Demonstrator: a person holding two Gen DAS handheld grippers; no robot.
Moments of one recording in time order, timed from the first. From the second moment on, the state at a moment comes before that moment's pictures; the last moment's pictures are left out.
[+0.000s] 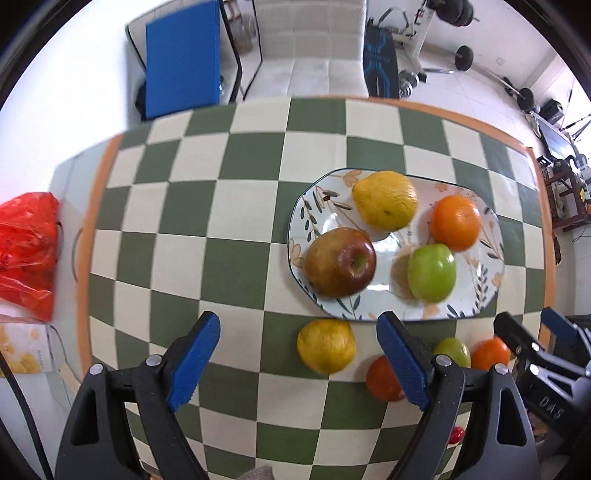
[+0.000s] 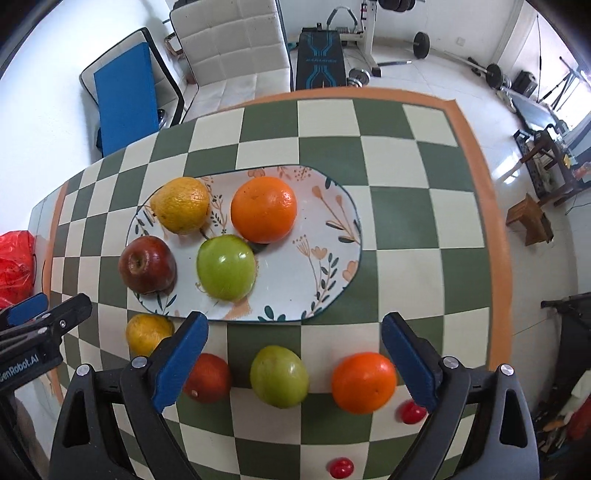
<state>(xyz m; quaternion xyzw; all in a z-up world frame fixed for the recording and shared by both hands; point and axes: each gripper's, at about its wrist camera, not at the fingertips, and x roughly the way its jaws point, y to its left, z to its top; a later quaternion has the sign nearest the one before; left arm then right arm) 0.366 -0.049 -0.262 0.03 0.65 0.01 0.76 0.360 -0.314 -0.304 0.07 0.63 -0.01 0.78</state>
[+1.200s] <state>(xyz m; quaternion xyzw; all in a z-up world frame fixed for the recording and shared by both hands) 0.226 -0.056 -0.106 0.03 0.52 -0.03 0.85 0.204 -0.314 -0.114 0.09 0.49 -0.01 0.87</state>
